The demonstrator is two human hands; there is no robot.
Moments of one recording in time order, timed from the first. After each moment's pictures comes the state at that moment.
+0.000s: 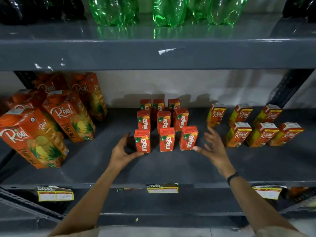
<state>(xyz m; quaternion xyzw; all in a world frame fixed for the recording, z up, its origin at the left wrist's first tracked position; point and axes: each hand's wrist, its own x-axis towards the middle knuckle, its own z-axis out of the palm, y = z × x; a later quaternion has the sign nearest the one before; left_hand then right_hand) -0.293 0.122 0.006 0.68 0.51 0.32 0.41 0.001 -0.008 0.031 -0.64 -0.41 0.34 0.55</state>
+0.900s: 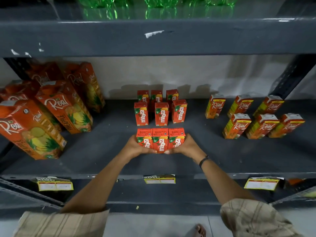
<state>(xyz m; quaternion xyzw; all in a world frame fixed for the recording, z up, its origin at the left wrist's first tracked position) -0.252 0.106 0.022 0.64 0.47 0.21 0.56 -0.050 0.031 0.023 -0.68 -0.45 0.45 0.37</state>
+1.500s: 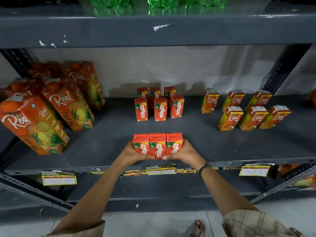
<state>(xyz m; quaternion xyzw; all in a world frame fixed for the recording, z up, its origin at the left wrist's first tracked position) -0.281 0.064 0.020 0.67 0.45 0.21 0.55 -0.082 -0.017 0.024 -0.67 -0.45 0.45 0.38</state>
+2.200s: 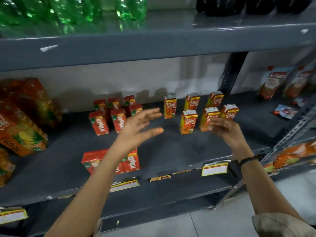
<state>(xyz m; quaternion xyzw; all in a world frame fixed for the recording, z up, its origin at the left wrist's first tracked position) -0.139 0.017 0.141 0.78 0.22 0.29 0.51 0.137 -0.112 0.091 -0.70 -0.32 0.25 0.58</state>
